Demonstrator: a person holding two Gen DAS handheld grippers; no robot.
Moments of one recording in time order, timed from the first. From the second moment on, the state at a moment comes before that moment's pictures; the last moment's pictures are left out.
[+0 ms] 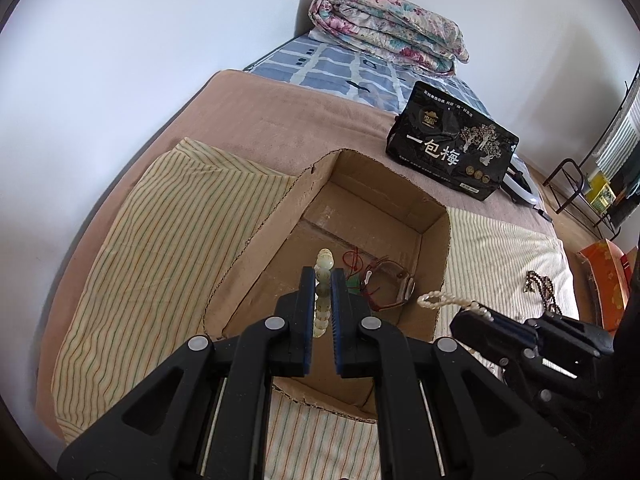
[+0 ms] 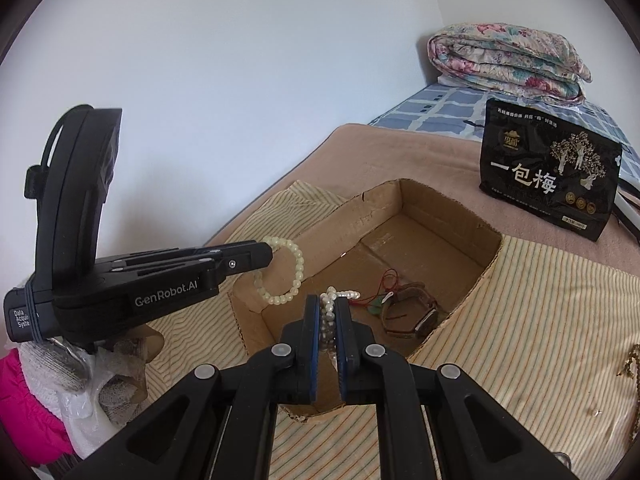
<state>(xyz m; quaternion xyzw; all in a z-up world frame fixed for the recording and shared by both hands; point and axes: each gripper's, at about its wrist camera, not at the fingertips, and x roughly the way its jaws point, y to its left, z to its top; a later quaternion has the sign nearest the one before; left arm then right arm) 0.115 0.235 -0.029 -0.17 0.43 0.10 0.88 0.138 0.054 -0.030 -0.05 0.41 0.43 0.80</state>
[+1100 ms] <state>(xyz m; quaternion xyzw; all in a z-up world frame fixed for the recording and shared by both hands) 0.122 0.222 -0.017 -0.16 0.41 0.11 0.89 0.131 0.027 -0.035 -0.08 0.40 0.38 0.83</state>
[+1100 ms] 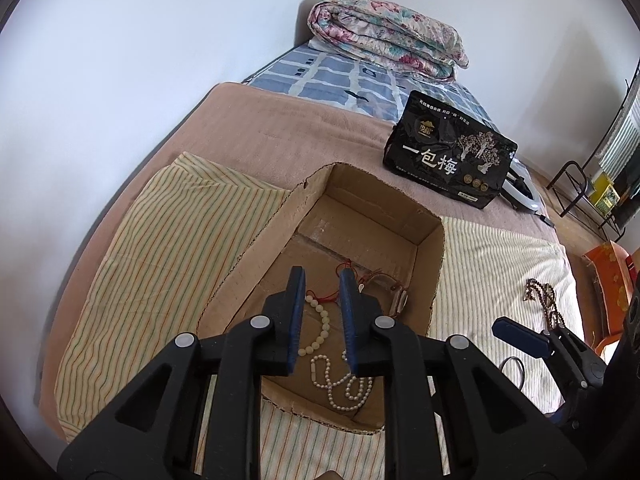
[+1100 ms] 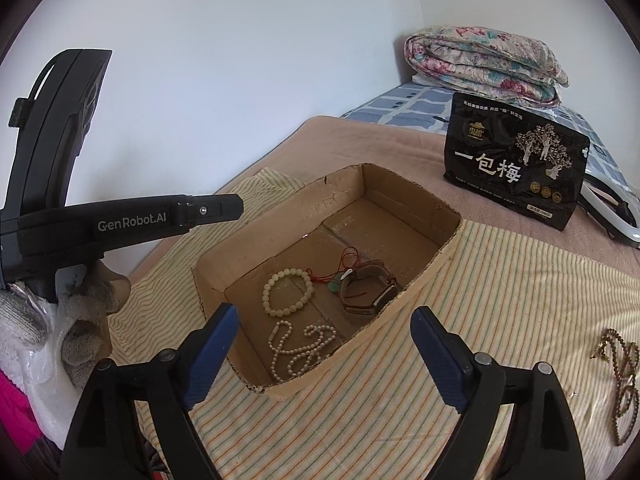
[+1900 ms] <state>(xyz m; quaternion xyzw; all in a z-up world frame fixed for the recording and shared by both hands) 0.137 0.151 -0.002 -0.14 0.40 0.04 0.90 0.159 -0.109 -0.021 -0.04 0.41 0.23 0.88</state>
